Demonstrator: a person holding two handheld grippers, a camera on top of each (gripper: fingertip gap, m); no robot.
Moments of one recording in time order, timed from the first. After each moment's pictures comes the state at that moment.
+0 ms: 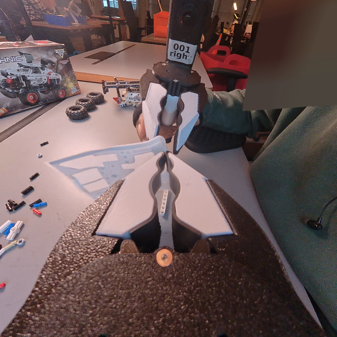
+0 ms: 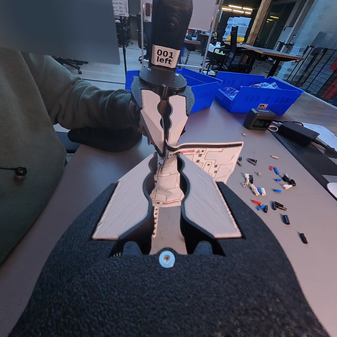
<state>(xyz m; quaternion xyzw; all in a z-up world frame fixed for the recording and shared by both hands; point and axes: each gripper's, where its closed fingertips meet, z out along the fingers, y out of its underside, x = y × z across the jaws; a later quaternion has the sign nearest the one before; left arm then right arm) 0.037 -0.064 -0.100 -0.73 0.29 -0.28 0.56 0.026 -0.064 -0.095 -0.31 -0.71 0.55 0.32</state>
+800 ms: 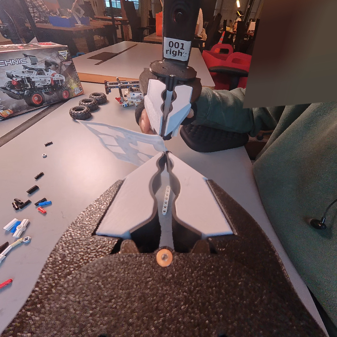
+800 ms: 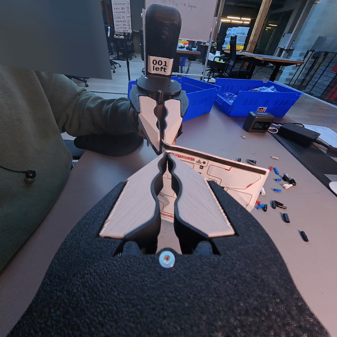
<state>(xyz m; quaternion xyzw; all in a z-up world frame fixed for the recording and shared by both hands) 0.035 -0.064 -0.100 -0.73 0.30 -0.27 0.56 0.031 -0.053 -0.089 -0.31 -0.69 0.57 0.31</state>
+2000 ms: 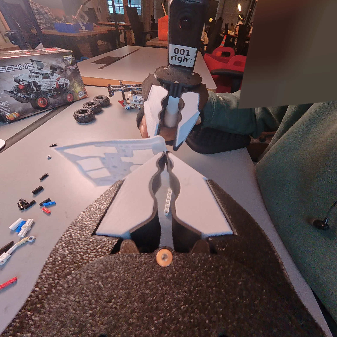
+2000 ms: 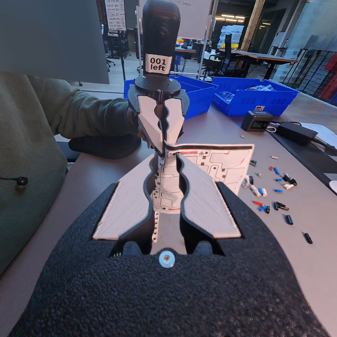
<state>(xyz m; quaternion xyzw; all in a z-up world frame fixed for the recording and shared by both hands) 0.032 -0.063 -0.098 -0.72 0.29 -0.27 0.57 0.024 -0.061 -0.091 -0.32 -0.69 0.56 0.31</state>
